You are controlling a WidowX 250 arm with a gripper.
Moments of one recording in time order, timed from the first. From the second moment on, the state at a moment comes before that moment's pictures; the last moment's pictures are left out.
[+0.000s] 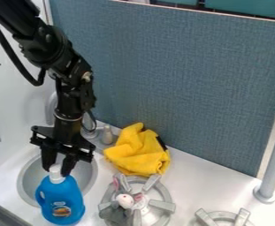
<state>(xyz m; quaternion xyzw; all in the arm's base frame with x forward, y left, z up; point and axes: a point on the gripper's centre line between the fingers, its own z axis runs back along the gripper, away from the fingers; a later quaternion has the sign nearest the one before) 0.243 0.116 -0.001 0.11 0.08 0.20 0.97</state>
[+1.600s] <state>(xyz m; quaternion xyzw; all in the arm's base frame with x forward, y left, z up) 0.344 -0.068 0.049 0.03 -0.06 0.02 1.00</state>
